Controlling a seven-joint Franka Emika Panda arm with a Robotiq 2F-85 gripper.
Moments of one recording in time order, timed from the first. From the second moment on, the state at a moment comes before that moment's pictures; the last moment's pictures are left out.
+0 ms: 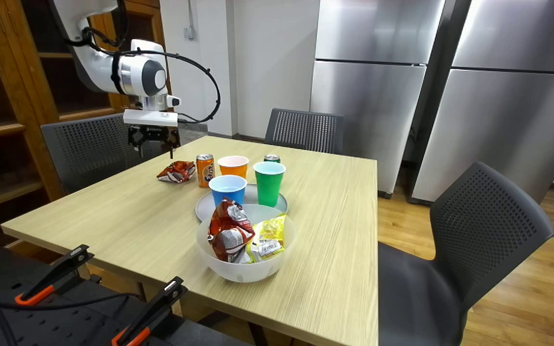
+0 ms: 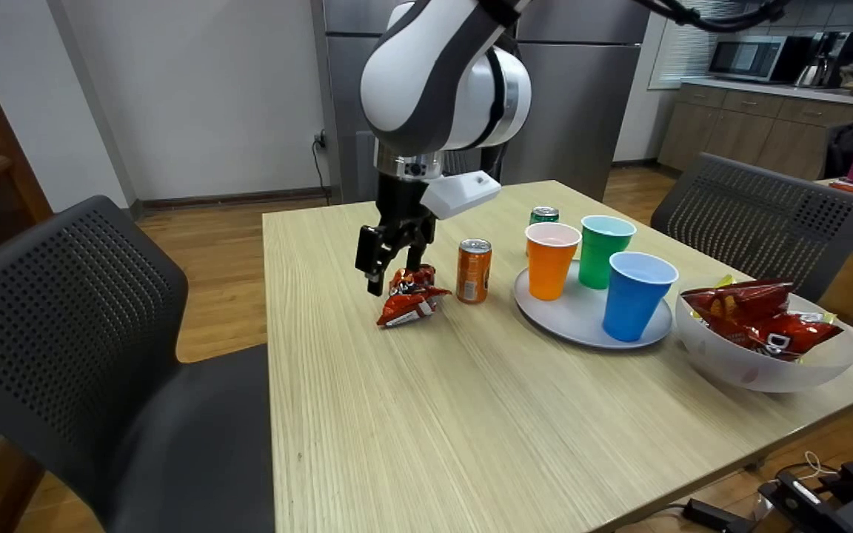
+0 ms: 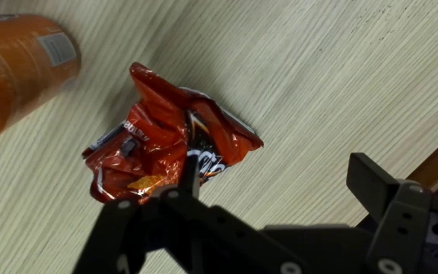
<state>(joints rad) 0.23 0.78 0.20 -1.69 -0.07 2.53 -0.26</state>
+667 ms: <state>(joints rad) 0.23 0.85 0.17 -1.63 -0.07 2.56 -0.16</state>
